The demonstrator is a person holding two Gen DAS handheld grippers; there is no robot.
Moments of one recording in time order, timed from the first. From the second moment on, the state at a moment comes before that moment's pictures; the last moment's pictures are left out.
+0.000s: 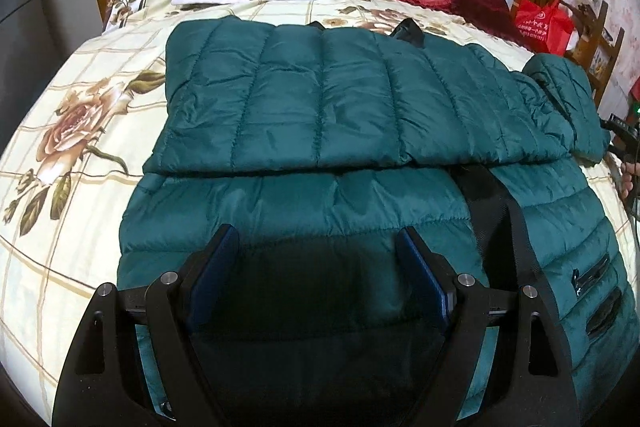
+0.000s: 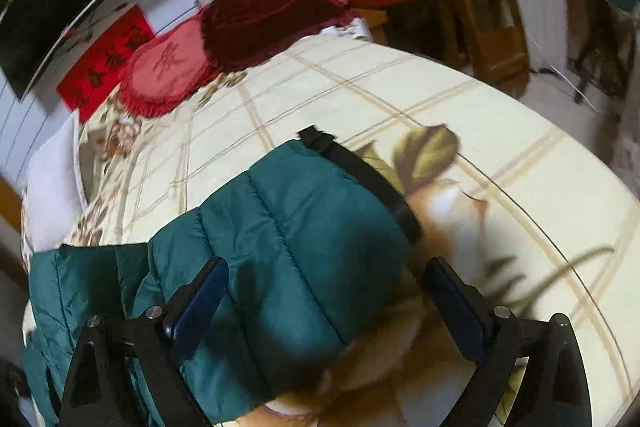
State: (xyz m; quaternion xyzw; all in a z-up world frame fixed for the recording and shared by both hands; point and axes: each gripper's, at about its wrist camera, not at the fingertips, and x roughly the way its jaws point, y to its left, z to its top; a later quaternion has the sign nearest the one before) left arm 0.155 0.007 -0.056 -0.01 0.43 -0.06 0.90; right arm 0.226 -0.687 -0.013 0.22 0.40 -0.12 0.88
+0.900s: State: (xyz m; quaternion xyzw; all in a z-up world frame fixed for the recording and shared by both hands) left arm 0.164 0.035 -0.057 0.03 0.45 0.05 0.89; right arm 0.110 -0.509 0.189 0.09 0.25 -0.17 0.95
